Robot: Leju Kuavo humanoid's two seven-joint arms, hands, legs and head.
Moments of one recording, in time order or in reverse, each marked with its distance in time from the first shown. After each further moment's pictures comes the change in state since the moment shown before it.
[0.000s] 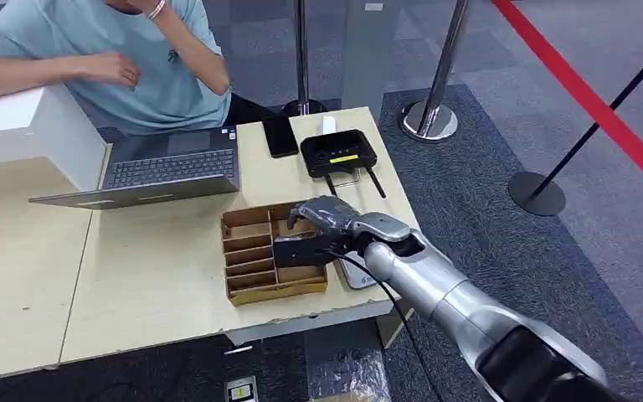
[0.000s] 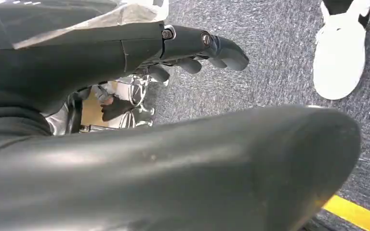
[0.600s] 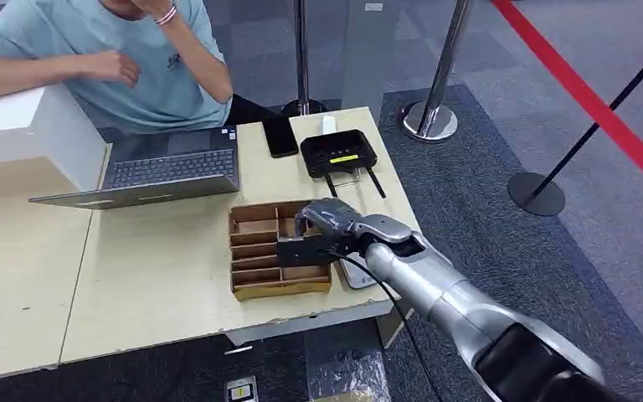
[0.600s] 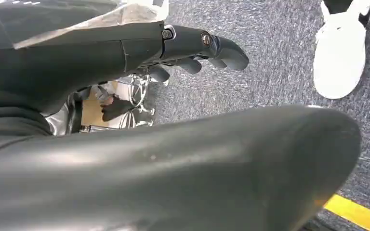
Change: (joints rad) left arm 0.000 -0.003 0.000 0.000 -0.001 0.001 0.000; right arm -0.011 0.016 0.000 0.078 0.000 -0.028 -0.023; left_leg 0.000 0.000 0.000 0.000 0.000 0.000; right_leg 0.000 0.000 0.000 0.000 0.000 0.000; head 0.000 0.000
